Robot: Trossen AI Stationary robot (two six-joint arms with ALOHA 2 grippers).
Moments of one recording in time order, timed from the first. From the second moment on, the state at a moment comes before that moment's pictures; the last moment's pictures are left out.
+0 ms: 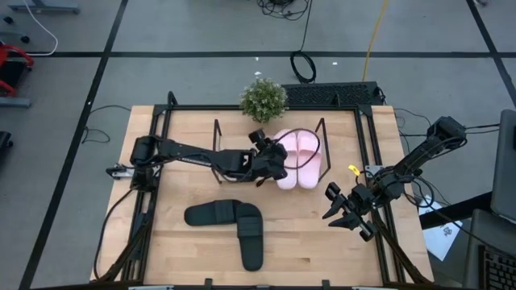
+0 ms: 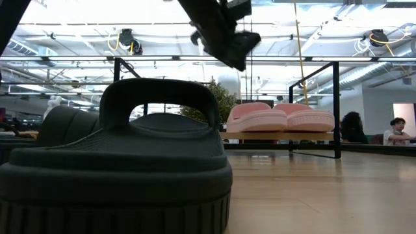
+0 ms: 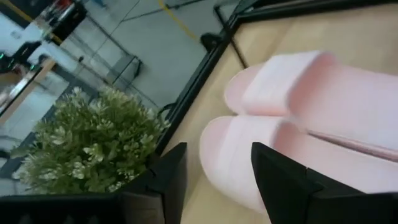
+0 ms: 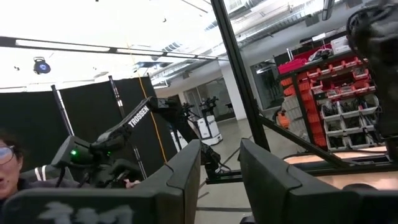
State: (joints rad) left arm -0.08 1.95 1.59 -0.36 -0.82 0.00; right arm 0.70 0.98 0.31 1.01 0.23 0.28
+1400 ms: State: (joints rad) left arm -0.69 1.83 1.59 -1.11 -0.65 -0.75; right arm 0.82 1.54 0.93 0.38 0.10 0.12
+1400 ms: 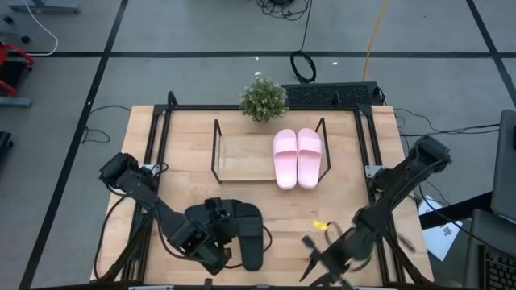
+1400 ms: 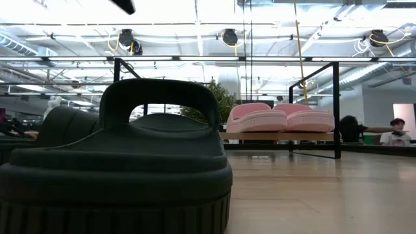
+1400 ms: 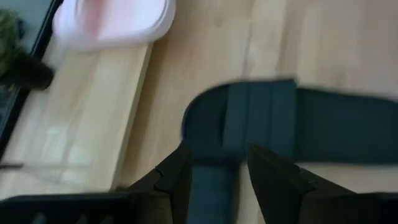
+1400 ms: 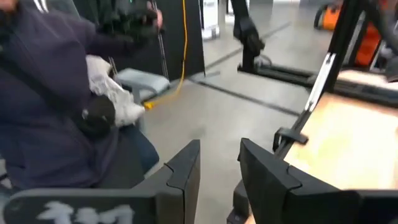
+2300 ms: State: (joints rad) left arm -1.02 1.83 1.59 -1.57 -0.75 -1.40; right arm 0.71 1.92 1.38 -0.20 0.58 0.06
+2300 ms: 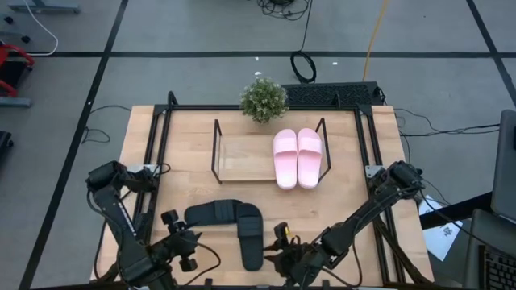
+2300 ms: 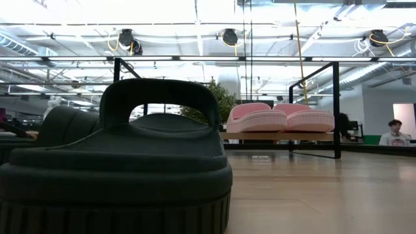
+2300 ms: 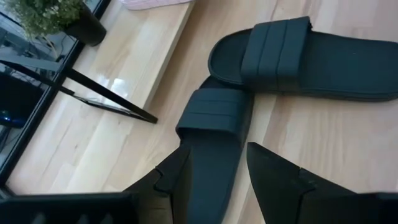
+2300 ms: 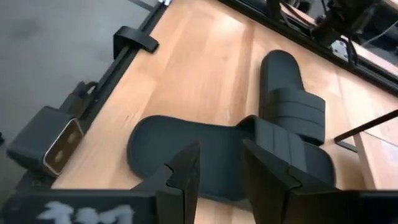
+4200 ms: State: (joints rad) left arm -0.99 1.83 1.59 -1.57 -0.79 -1.37; right arm 0.55 2.06 1.38 -0.22 0.55 0.04
